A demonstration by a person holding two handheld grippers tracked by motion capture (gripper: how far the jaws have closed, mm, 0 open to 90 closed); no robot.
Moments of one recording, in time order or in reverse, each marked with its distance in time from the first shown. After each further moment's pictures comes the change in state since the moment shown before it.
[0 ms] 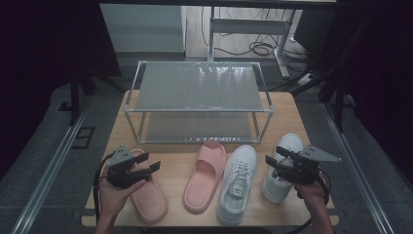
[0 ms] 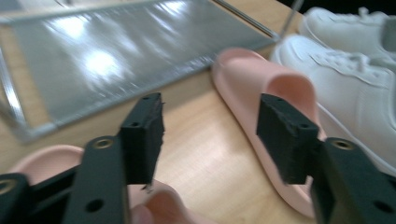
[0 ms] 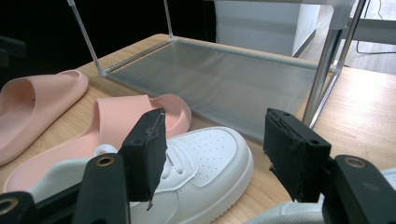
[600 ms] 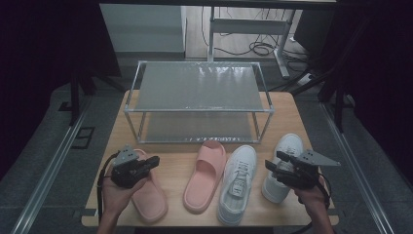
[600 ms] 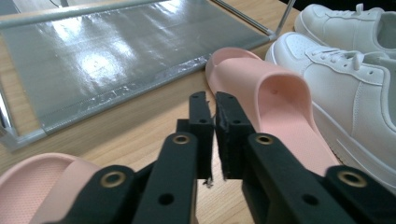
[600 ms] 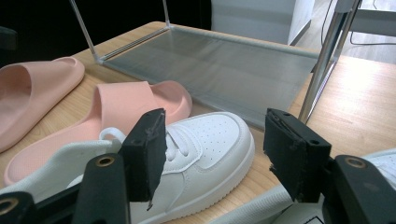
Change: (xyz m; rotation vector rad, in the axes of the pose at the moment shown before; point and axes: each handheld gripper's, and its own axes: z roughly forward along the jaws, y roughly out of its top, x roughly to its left) left arm -0.008 0.003 0.008 0.030 -0.026 0.019; right arm 0.011 -0.005 -0.005 0.043 -0.029 -0.010
